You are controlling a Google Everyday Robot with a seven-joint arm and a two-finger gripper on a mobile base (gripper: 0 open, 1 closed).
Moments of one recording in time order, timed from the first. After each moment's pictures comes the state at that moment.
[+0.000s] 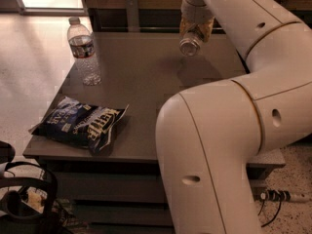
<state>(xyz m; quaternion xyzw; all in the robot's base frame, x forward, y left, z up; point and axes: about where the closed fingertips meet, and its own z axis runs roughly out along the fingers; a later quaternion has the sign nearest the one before) 0.787 -0.149 0.905 0.18 0.96 -0.02 0.22</state>
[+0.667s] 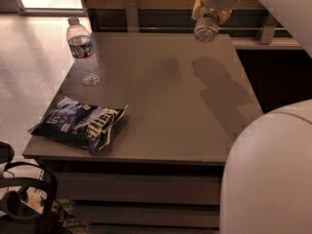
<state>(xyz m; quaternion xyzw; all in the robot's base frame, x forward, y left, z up) 0.761 -0.175 0.974 0.11 0.93 0.02 0.34</state>
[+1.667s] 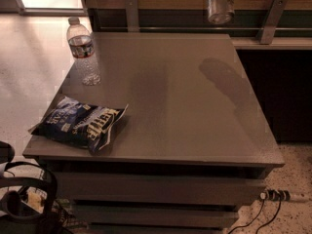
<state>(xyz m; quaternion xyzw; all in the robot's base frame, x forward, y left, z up) 0.742 -0.180 1.045 -0.06 0.87 0.07 0.49</state>
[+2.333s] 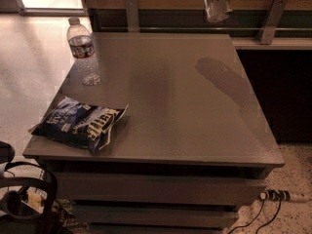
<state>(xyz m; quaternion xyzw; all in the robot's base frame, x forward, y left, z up) 0.747 -0.169 1.050 -0.16 0.83 0.07 0.52</state>
